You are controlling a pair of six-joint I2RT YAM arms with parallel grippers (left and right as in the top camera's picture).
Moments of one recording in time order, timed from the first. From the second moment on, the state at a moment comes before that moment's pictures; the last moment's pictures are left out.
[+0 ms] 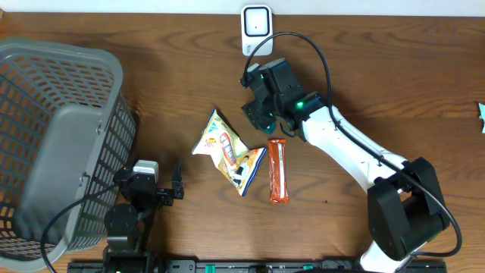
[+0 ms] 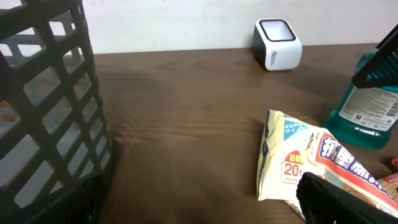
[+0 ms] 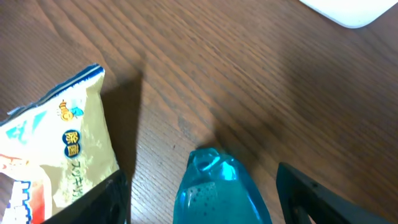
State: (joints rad) left arm -0.02 0.13 0.03 -0.12 0.12 0.01; right arm 0.54 1.83 1.32 -0.41 -0.08 -0.12
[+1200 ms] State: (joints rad) left arm -0.02 0.13 0.03 -0.12 0.12 0.01; right arm 0.28 1.86 1.65 -1.26 -0.80 -0.39
